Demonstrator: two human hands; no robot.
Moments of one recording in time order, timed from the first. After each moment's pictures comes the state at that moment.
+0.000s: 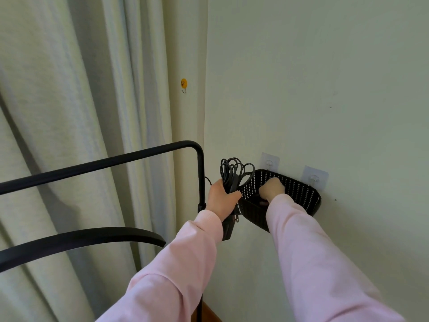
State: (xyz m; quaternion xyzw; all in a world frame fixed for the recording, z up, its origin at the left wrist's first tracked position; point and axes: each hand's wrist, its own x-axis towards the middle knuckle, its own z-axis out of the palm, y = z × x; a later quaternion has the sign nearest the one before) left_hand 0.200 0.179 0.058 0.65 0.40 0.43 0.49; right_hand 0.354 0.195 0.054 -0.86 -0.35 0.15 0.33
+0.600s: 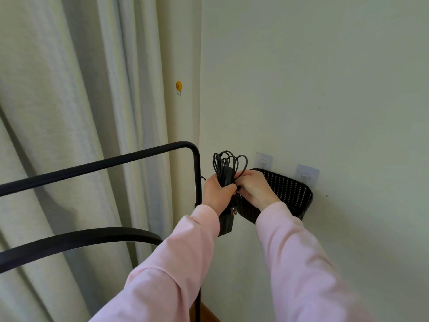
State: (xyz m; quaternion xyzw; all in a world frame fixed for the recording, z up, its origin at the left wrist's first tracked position) left_hand 0.199 0.171 0.071 0.62 0.39 0.47 0.49; right_hand 0.306 0.173 0.076 -0.56 -0.36 0.42 0.62
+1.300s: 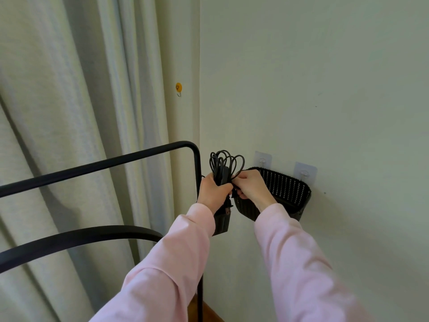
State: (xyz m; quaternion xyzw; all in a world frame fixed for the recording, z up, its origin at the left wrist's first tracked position) left_hand 0.184 0.168 0.073 0.62 0.40 0.45 0.50; right_hand 0.297 0.153 0.077 -0.65 -0.49 0.28 0.52
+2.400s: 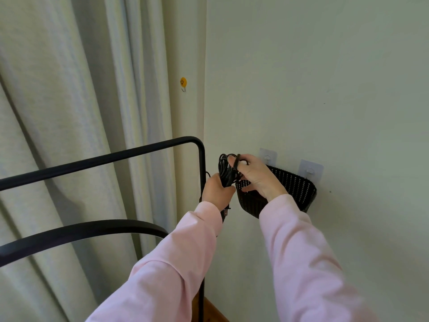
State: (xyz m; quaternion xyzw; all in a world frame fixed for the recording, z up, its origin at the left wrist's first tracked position) left_hand 0.188 0.183 0.056 0.68 0.44 0.40 0.42; right_hand 0.287 0.145 0.108 -0.63 -0.49 0.33 0.50
